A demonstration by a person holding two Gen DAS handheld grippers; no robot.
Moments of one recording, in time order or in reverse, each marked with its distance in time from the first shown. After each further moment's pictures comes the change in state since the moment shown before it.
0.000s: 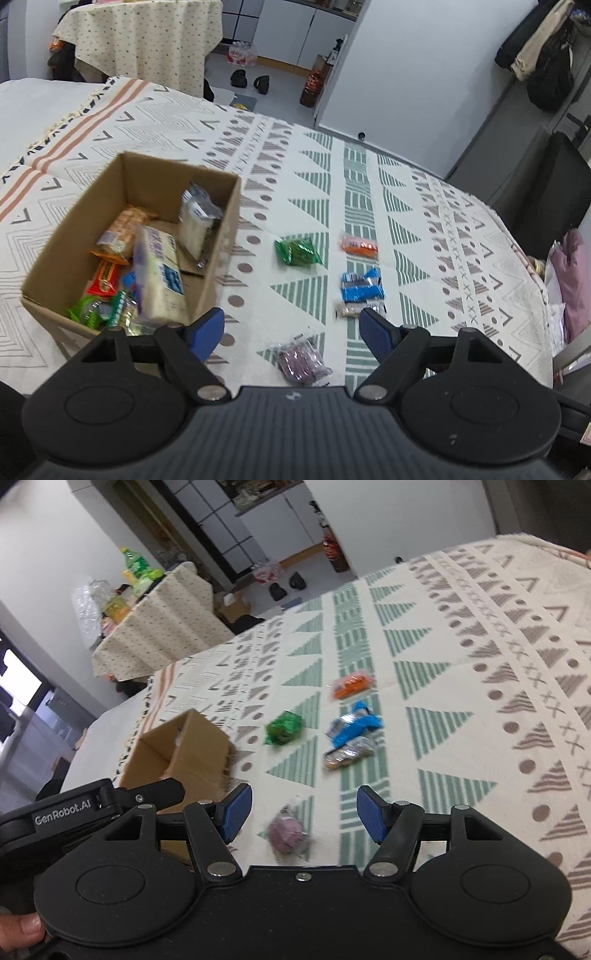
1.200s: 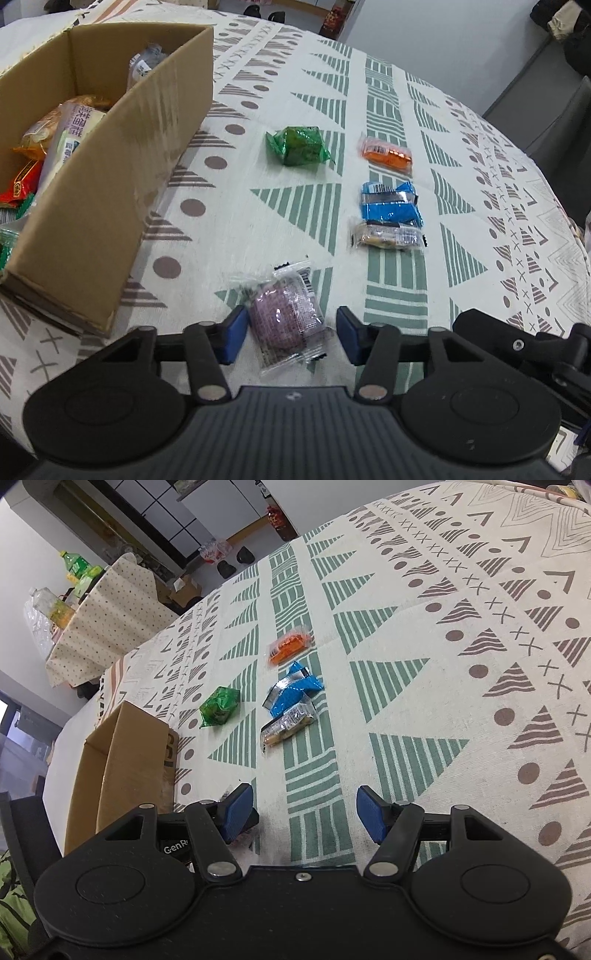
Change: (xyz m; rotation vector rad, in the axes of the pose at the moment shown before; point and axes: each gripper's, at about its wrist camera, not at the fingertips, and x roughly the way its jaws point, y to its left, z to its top) left arm 0.111 -0.012 -0.046 -0.050 0.174 0.040; right arm 0.036 -0.038 -0.007 0.131 0.097 -0.083
